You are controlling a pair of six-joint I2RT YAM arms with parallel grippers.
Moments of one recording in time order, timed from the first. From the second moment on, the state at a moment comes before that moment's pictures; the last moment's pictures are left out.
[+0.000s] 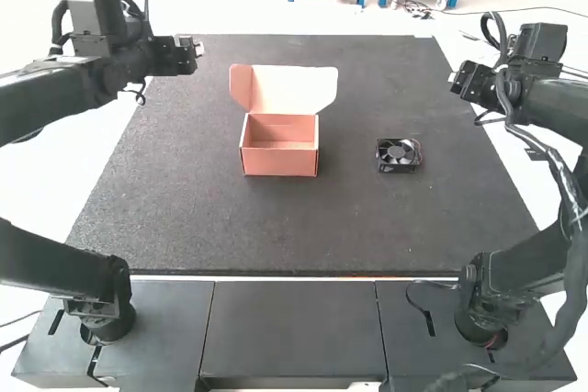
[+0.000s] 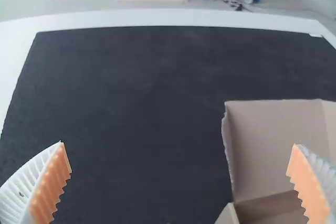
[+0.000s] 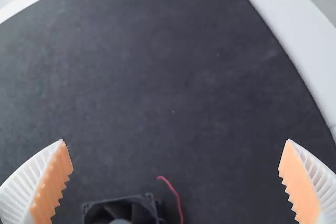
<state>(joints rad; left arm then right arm) -0.07 1.25 0.93 0.00 0.18 -0.08 -0.20 1.29 0.85 -0.07 -0.18 0.18</state>
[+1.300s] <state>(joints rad) -0.06 1.44 1.07 -0.05 0.52 -0.06 -0.06 1.80 0.87 -0.04 -0.08 -0.14</state>
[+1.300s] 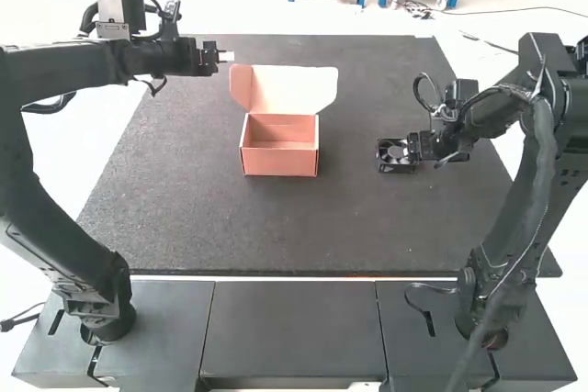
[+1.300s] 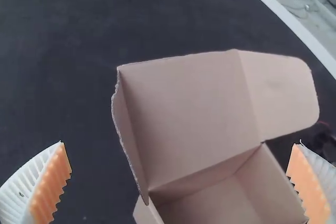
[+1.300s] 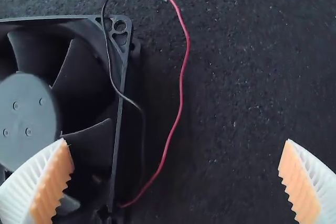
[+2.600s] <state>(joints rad) -0.06 1.43 1.04 -0.07 0.52 -0.01 -0.05 1.82 0.89 -0.08 -0.14 -0.18</state>
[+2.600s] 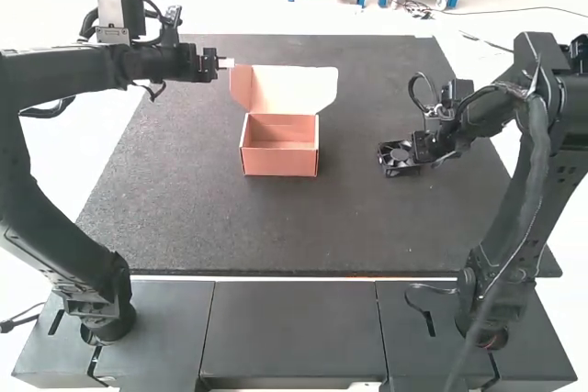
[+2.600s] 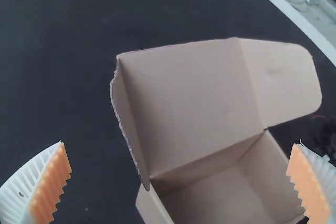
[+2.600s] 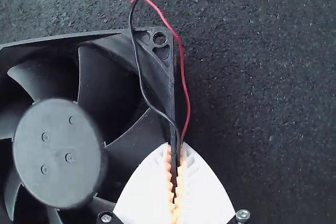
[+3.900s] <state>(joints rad) -0.24 0.82 0.74 0.02 0.35 0.07 0.55 1.49 1.05 -0.43 -0.27 0.23</state>
